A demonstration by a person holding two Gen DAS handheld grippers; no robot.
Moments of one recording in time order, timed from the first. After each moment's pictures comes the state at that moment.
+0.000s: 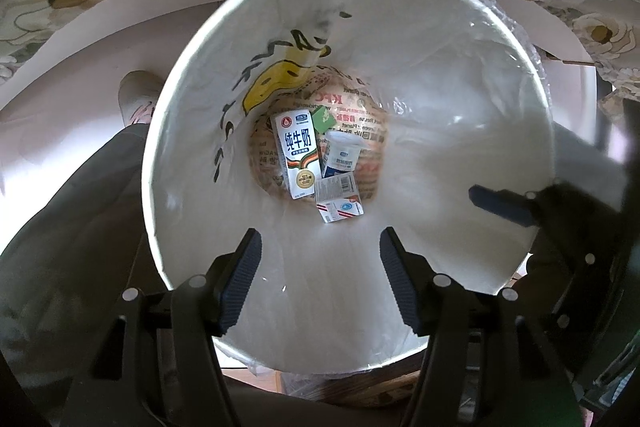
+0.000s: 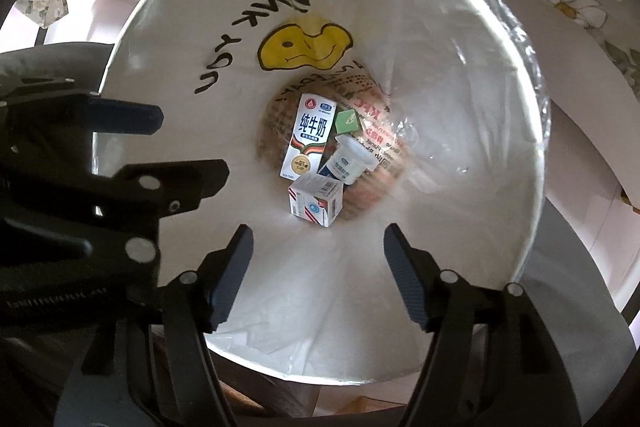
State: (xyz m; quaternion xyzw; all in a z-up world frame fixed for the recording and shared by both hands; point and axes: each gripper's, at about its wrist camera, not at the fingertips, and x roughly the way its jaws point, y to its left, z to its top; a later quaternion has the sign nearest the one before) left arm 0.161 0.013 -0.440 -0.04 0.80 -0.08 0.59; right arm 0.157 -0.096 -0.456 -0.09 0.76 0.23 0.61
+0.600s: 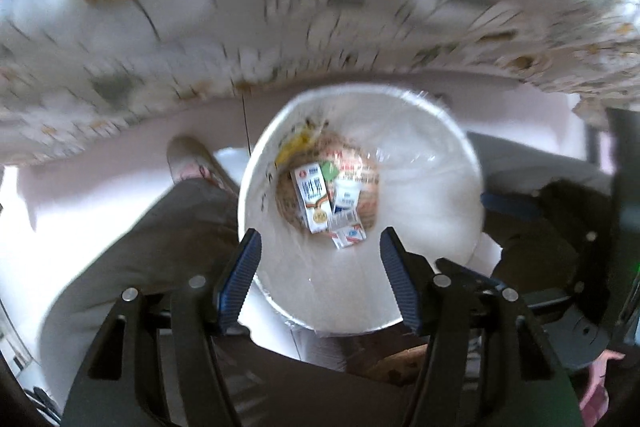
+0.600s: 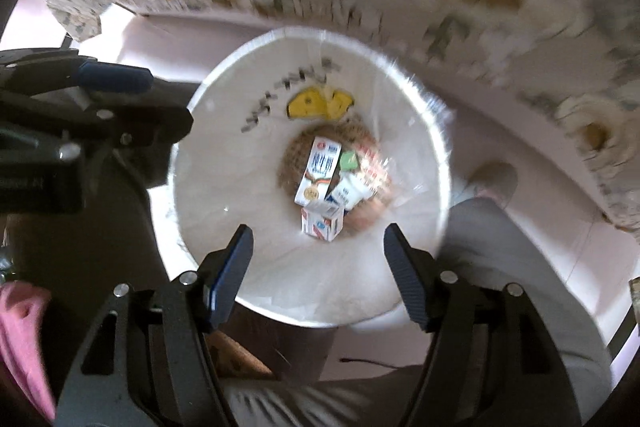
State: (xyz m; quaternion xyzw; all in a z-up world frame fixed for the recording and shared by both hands) left arm 0.164 0.028 -0.315 0.00 0.72 -0.10 0.69; right arm 0.153 -0.117 -0.357 -0.08 0.69 0.26 0.67
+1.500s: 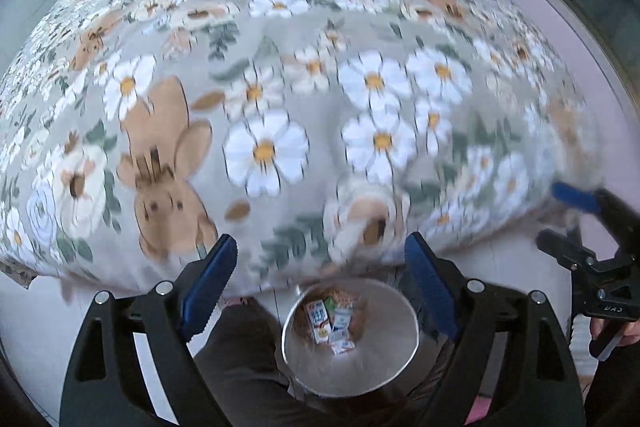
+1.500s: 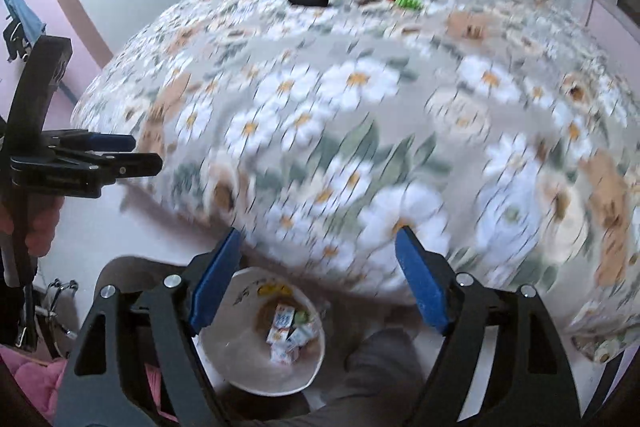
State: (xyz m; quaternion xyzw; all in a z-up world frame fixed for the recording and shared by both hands) left arm 0.253 0.037 -0.104 -0.02 0.56 -0.08 0.83; right arm 0.246 -0.208 -0.112 -0.02 0.48 0.22 0.85
